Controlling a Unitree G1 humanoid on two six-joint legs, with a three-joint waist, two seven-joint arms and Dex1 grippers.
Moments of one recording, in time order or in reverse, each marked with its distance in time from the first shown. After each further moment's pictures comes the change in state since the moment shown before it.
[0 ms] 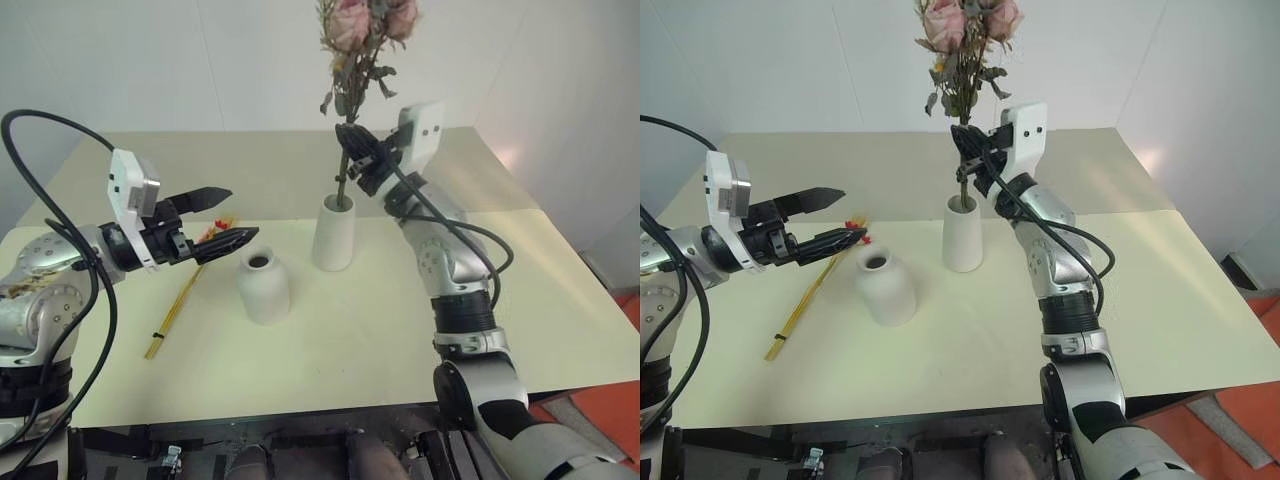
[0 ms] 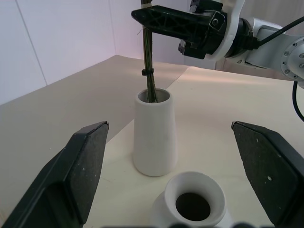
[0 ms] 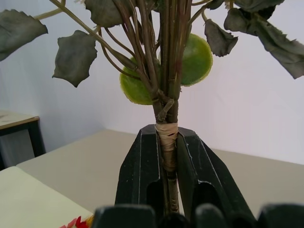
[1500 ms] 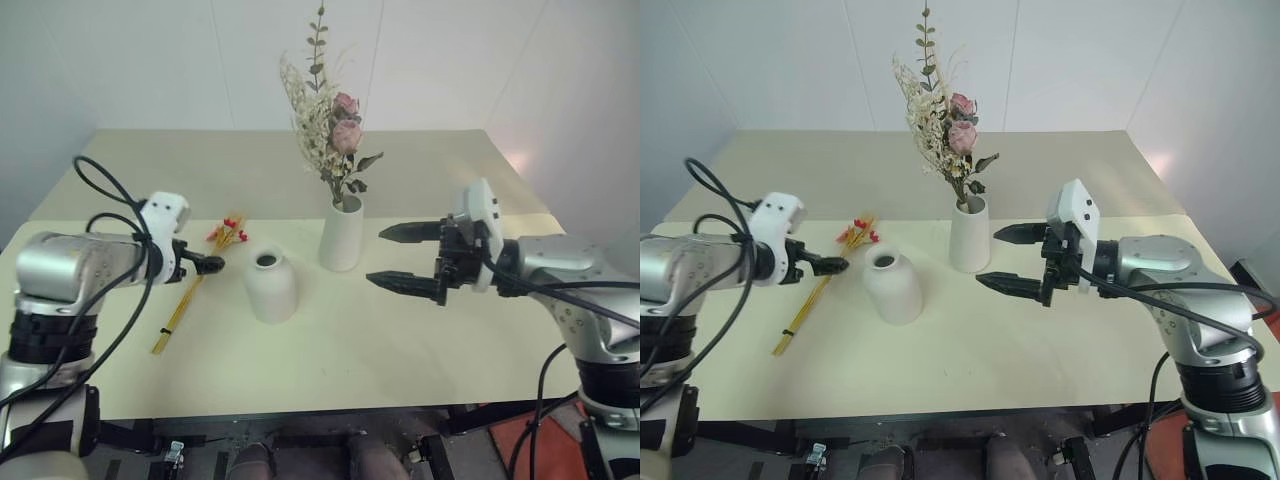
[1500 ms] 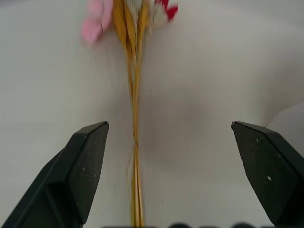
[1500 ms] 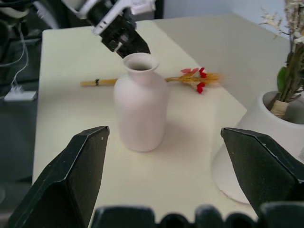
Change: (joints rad) left arm -0.261 -0.029 -0.259 0.240 0.242 0.788 0.522; right arm 0.360 -0.677 0.042 -0.582 0.322 0.443 0.618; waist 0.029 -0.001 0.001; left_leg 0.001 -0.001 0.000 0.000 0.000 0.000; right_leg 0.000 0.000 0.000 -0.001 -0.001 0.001
